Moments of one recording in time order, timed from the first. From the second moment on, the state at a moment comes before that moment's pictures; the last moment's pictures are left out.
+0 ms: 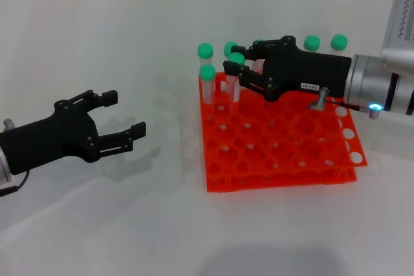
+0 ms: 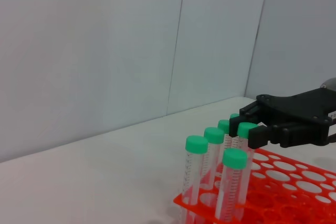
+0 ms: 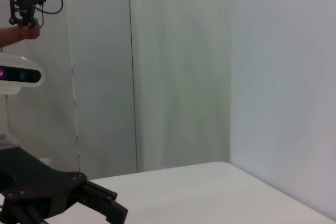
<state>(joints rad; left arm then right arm) -0.16 -2.08 1.05 0.89 1.61 1.39 -1.31 0.83 2.03 -1.12 -0.11 -1.31 -1.28 0.82</state>
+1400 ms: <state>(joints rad) -0.30 -1.98 0.98 0.81 1.74 1.64 -1.40 0.51 1.91 -1.22 -0.55 -1.55 -1.47 1.13</state>
